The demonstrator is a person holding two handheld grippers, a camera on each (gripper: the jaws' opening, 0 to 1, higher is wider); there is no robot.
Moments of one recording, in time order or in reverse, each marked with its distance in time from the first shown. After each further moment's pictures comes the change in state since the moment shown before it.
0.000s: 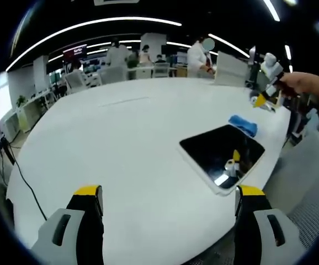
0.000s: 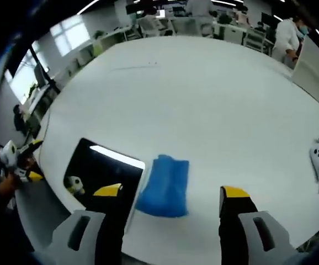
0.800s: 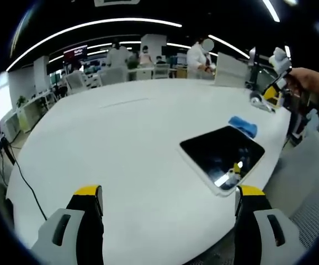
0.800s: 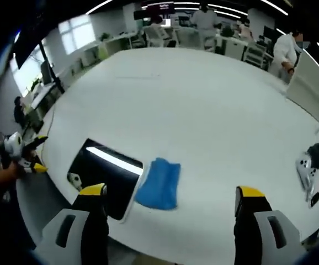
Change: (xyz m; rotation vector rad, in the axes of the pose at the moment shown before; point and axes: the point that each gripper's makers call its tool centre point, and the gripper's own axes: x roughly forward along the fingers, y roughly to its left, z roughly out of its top) left arm -0.001 0.001 0.001 -0.005 -0.009 0.004; right arm -0.050 -0.006 0.012 -0.067 -0.053 -0.033
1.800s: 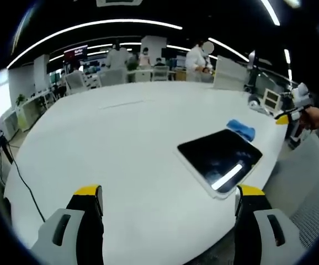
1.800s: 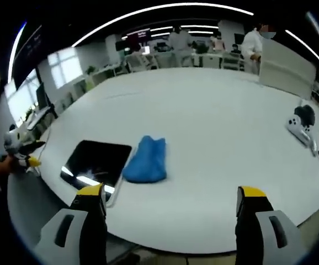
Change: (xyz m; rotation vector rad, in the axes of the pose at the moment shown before) left arm 0.000 -0.004 0.004 -0.007 -0.019 -0.018; right arm -0.008 -0.013 -0.097 0.184 -0.240 -0.045
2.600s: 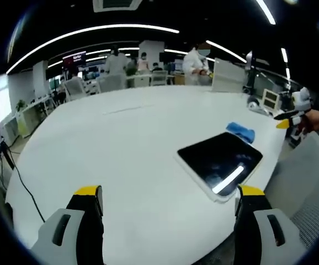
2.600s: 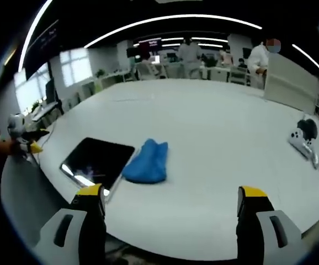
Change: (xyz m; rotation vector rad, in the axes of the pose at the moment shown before) left arm 0.000 -0.001 0.007 0.027 -0.037 0.005; right arm -0.001 -0.001 -0.003 -0.117 -0.118 0.019
